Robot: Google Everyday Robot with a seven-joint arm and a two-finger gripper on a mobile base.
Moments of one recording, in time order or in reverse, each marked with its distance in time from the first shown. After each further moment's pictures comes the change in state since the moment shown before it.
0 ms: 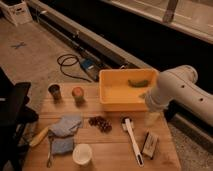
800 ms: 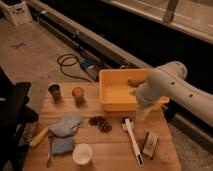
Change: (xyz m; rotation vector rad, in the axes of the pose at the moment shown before) arm -0.063 -0.021 0.003 0.026 -0.045 -0.123
